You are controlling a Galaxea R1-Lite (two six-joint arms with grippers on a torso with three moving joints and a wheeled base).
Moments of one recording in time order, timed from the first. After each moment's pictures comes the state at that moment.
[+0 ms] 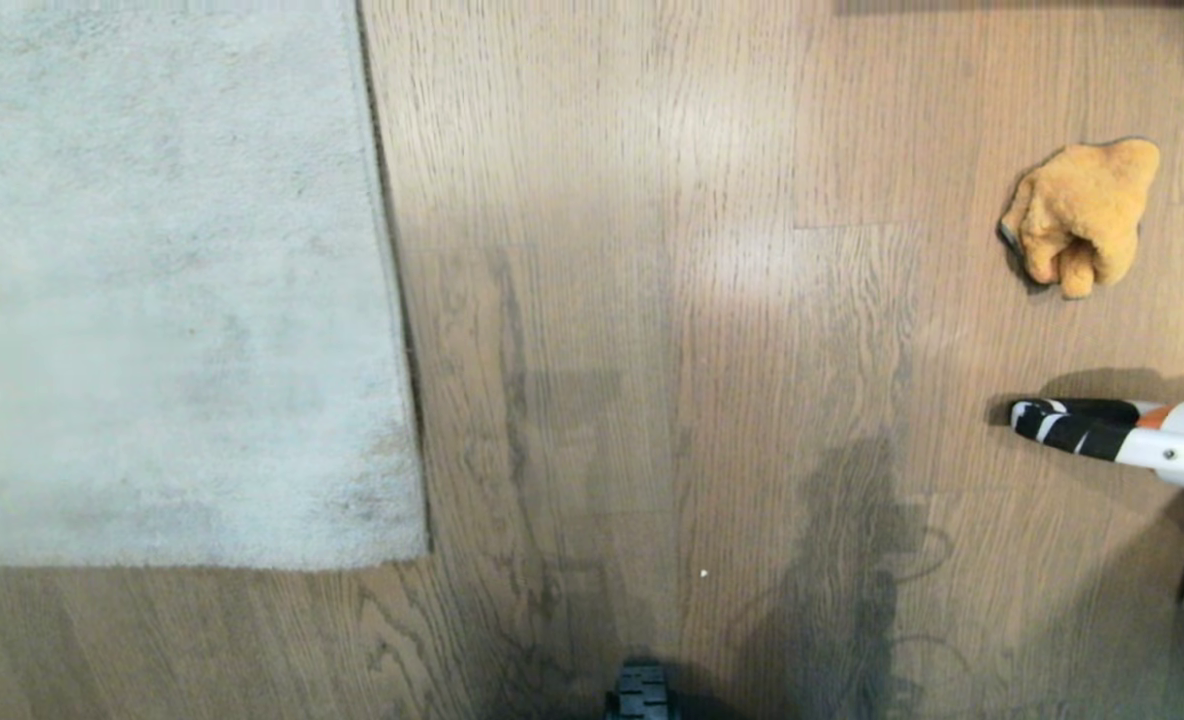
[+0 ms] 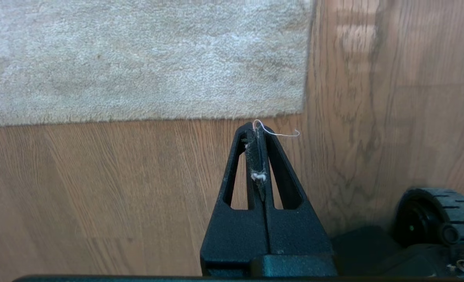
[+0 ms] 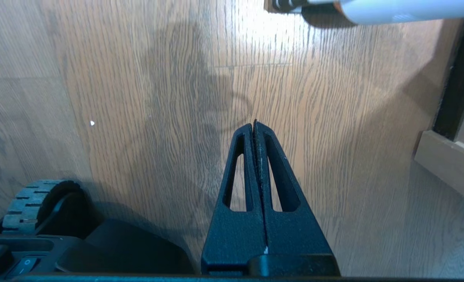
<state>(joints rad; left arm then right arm) 0.00 0.00 0.00 0.00 0.02 -0.02 0.00 0.00 0.00 0.01 -0.01 -0.02</state>
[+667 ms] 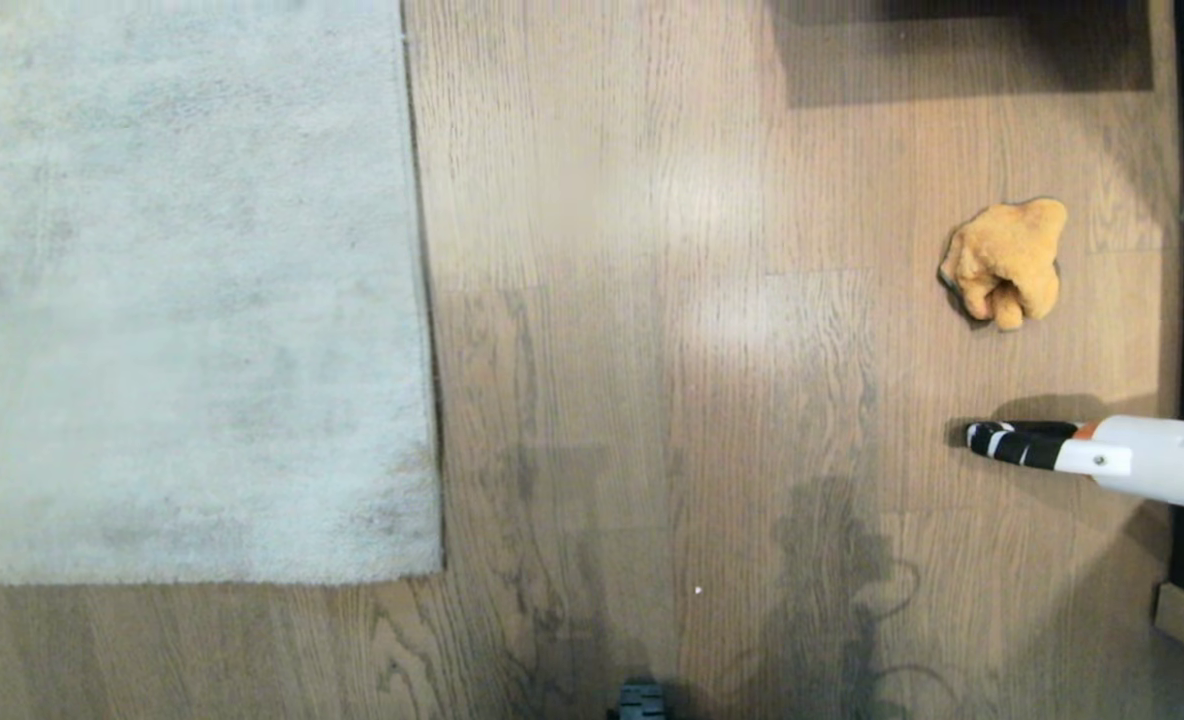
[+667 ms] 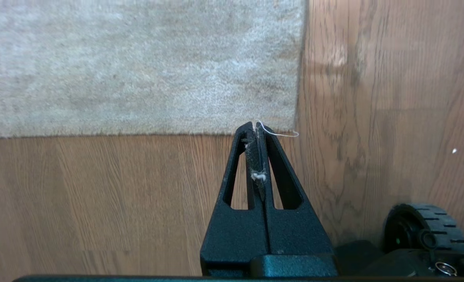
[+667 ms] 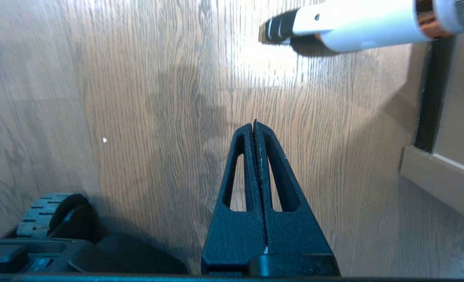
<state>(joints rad) 0.00 0.00 0.00 0.00 0.02 -0.03 0.00 0.00 0.00 0.01 -0.01 -0.02</state>
